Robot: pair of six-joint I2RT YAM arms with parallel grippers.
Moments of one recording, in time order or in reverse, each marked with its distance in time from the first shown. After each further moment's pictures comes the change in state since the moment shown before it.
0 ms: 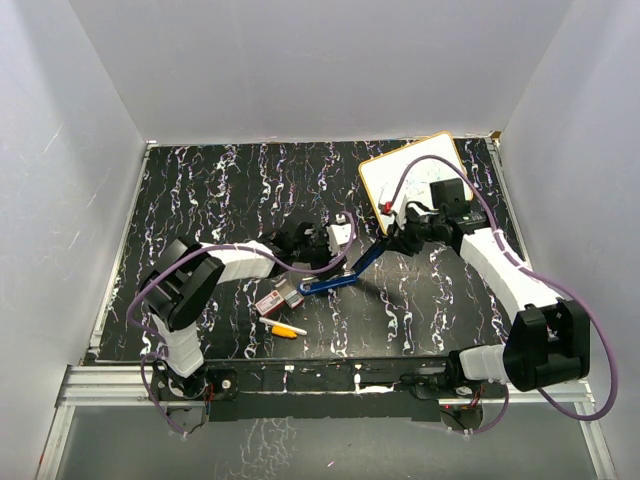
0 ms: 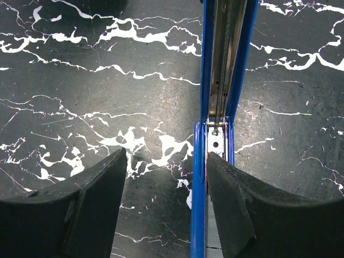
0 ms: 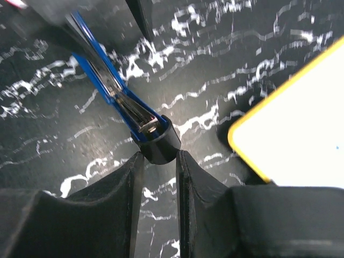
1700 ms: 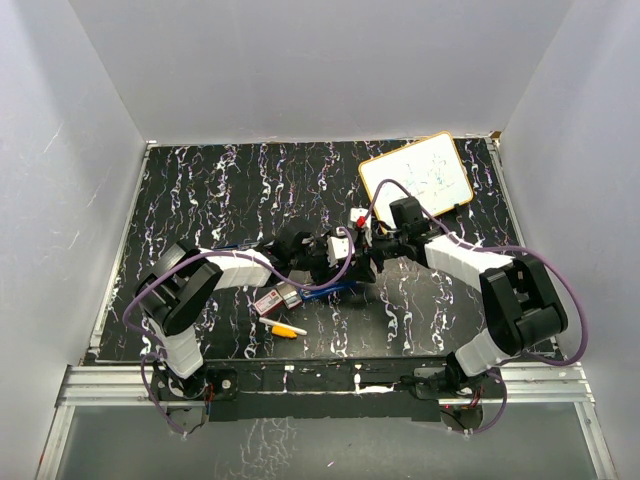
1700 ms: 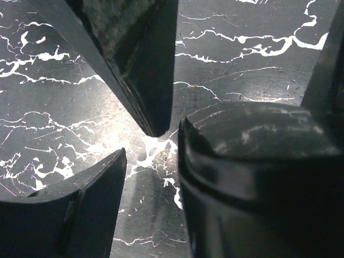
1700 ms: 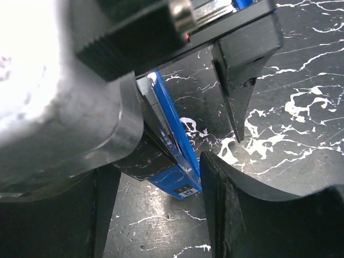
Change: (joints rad) left arm -0.024 -0.042 -0.094 0.099 0.028 0.102; right arm 0.204 0.203 -0.147 0.446 -0.293 0.286
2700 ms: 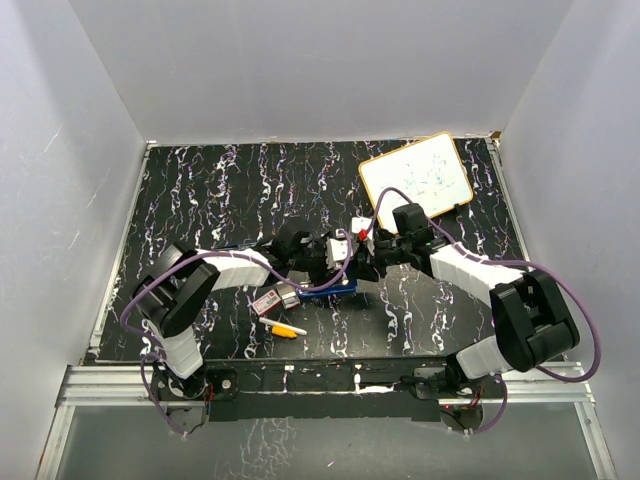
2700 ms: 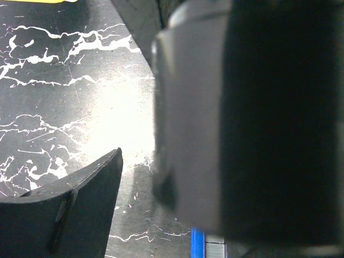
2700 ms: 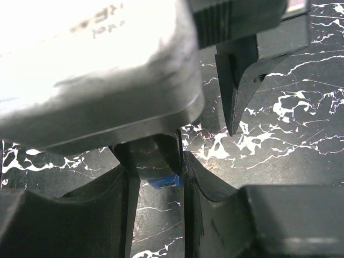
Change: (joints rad) left arm 0.007 -0.016 -0.002 -0.035 0.043 0.037; right arm 0.014 -0.080 -0.069 0.016 0.062 -0.105
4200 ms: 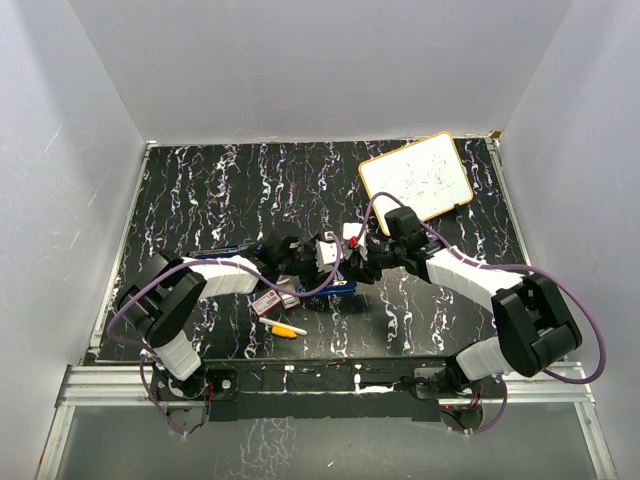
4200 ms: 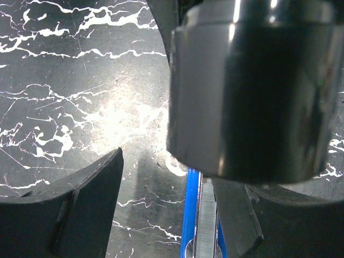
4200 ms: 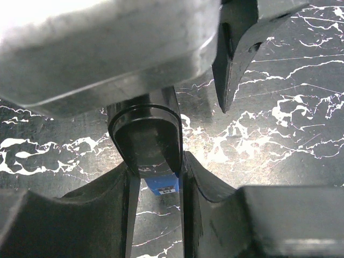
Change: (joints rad) left arm 0.019 -0.093 -0.101 0.026 -0.037 -0.018; right arm 0.071 -0.025 -0.013 0.014 0.108 -0.006
